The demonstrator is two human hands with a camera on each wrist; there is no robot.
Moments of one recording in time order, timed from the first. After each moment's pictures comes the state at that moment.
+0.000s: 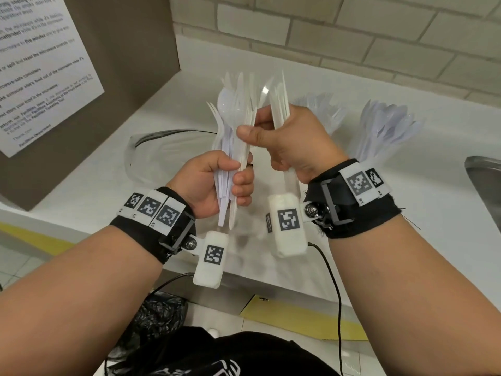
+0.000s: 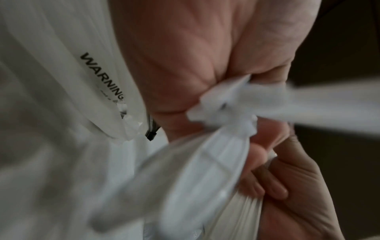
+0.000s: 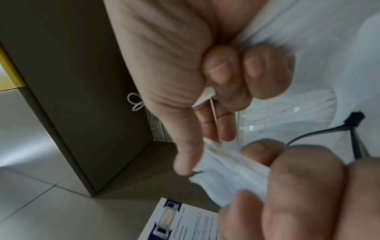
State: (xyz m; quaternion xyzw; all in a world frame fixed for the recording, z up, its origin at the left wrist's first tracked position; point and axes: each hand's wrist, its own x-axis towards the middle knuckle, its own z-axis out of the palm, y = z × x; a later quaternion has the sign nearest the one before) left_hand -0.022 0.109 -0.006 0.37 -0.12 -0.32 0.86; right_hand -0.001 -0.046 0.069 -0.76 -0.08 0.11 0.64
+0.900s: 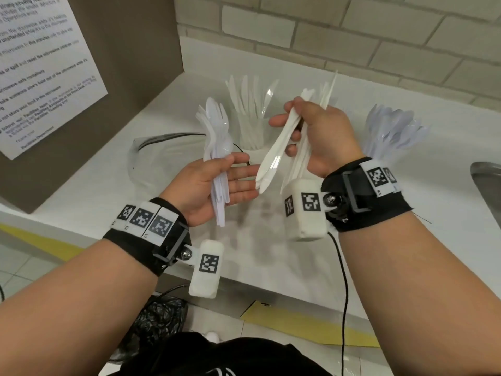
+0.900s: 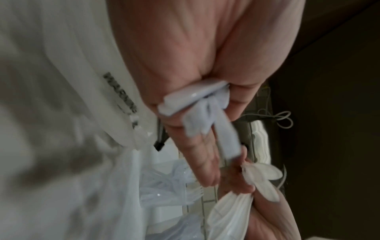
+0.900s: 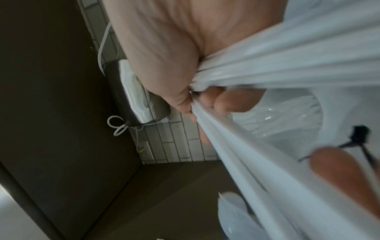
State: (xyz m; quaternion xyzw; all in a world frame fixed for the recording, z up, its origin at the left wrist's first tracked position) left_hand -0.031 0.117 -0.005 0.46 0.01 -0.19 0.87; right_hand 0.035 -0.063 0.060 -0.65 0.02 0.06 0.76
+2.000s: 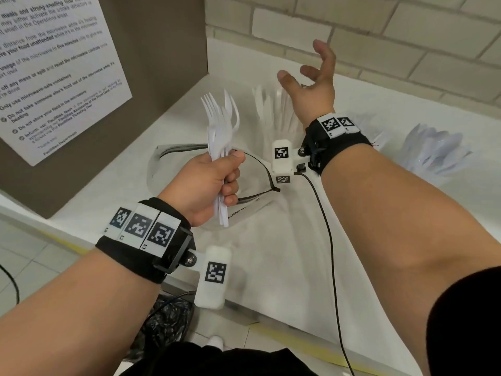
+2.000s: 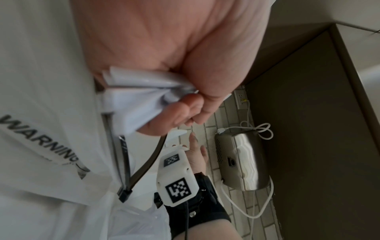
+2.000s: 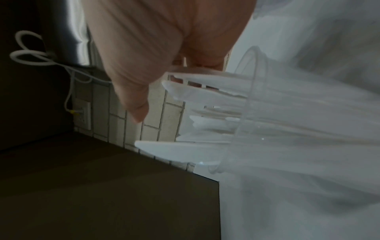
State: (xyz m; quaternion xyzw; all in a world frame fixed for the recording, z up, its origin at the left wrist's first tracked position) left_hand -0.005 0.144 0.008 0.55 0.13 -0.09 0.82; right_hand 0.178 -0.006 0.031 -0.77 -0.09 -0.17 0.61
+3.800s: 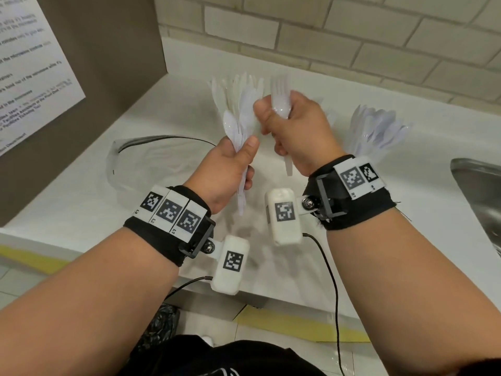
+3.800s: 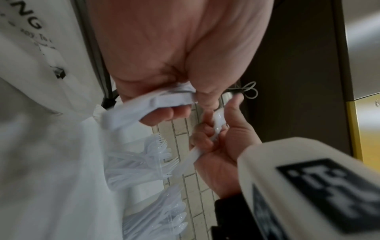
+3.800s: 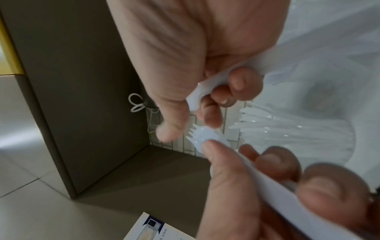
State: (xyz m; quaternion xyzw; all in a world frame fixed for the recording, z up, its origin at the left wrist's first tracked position) left_hand -0.004 0.067 0.011 0.64 0.01 -0.06 0.77; right_hand 0.034 -0.058 0.064 -0.78 -0.06 -0.02 0.62
